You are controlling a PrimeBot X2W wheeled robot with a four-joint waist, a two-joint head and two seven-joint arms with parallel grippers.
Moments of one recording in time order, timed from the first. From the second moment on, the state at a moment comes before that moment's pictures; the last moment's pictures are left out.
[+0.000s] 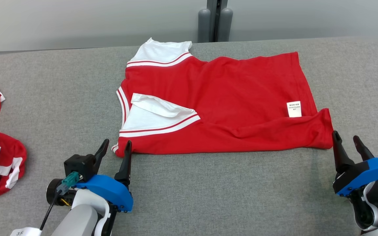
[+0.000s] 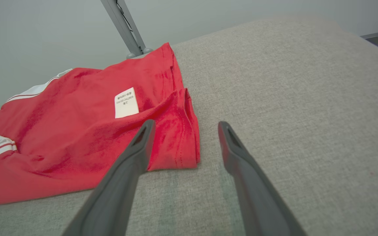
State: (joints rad) left arm -0.34 0.27 -0.50 0.50 -0.60 0.01 -0.21; right arm -0.26 -0.10 -0.23 0.32 0.32 0.13 0.13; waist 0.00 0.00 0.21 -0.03
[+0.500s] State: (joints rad) left arm -0.36 0.24 -0.52 0.59 -0.62 0.07 -0.10; right arm -0.35 -0.06 -0.29 0.46 0.22 0.13 0.13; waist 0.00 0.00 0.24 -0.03
